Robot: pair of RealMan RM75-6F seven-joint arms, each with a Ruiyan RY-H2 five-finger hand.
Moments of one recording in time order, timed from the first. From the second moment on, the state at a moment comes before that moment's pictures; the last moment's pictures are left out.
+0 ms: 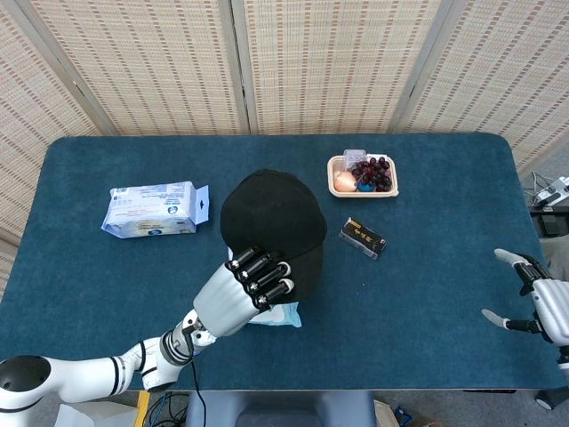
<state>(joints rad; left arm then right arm) -0.88 -1.75 -0.23 -1.38 1.94 1.67 0.32 0.12 -0.96 0.03 -1.57 -1.52 1.39 0.41</state>
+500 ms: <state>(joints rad) -0.87 -1.78 -0.22 -1.32 1.91 1.64 0.29 0.12 -0.96 0.03 -1.57 -1.52 1.39 0.42</state>
